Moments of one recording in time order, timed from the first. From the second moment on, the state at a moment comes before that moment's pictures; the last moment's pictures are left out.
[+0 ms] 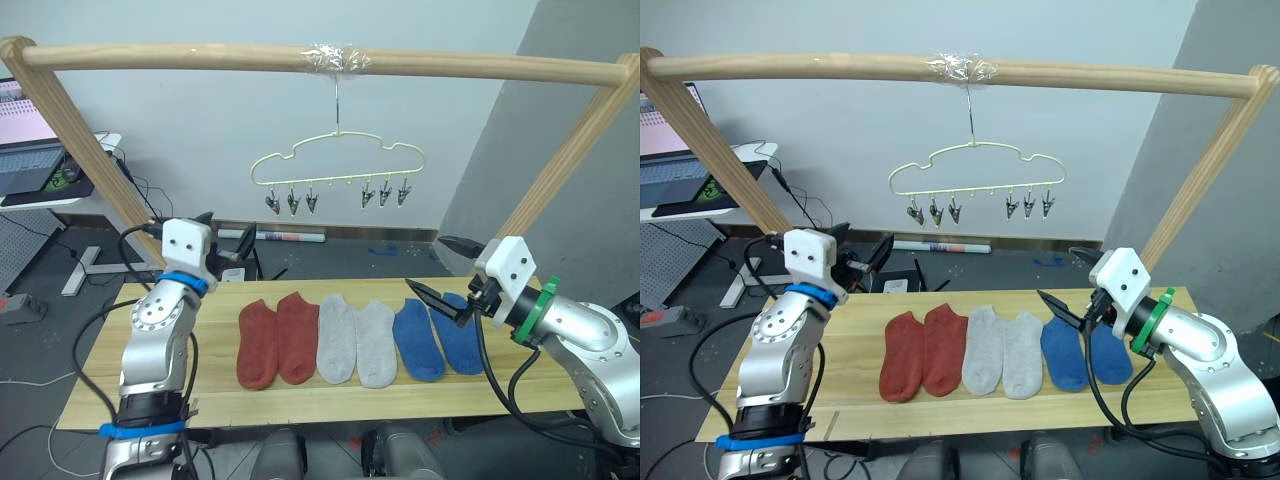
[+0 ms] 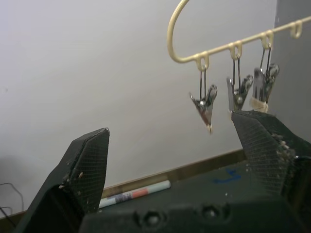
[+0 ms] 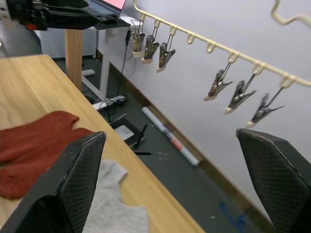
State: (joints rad) left arm -0.34 0.31 0.21 0.04 -0.26 0.16 -0.35; right arm -0.11 -0.65 -0.03 -0.62 0.41 0.53 0.60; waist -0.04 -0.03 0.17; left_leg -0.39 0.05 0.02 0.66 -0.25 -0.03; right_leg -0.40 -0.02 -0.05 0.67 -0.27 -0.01
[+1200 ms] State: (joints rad) left arm -0.49 0.19 0.20 0.20 -0.24 0.04 -0.21; right arm -0.35 -0.57 0.04 -0.66 0.51 0.71 0.59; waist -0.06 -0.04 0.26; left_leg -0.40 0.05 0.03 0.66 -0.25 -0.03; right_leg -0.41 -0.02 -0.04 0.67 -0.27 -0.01
